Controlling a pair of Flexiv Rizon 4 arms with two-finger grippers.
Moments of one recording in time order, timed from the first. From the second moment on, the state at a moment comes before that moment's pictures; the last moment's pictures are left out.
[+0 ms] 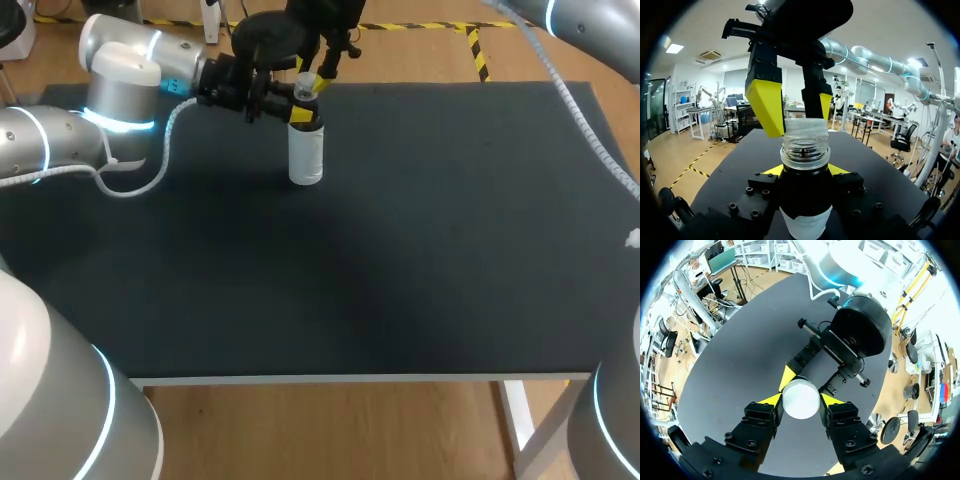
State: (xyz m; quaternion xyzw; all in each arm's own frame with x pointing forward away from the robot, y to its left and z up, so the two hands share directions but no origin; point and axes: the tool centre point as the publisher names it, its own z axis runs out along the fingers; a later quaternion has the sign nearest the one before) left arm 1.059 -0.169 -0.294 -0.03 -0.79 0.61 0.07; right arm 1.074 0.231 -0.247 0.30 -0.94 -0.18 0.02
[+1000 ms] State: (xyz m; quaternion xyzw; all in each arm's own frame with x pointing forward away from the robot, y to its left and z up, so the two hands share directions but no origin) left arm 1.058 -0.170 -0.294 -0.03 -0.79 0.61 0.07; right arm 1.075 0.154 -0.280 0.11 -0.98 -0.14 0.06
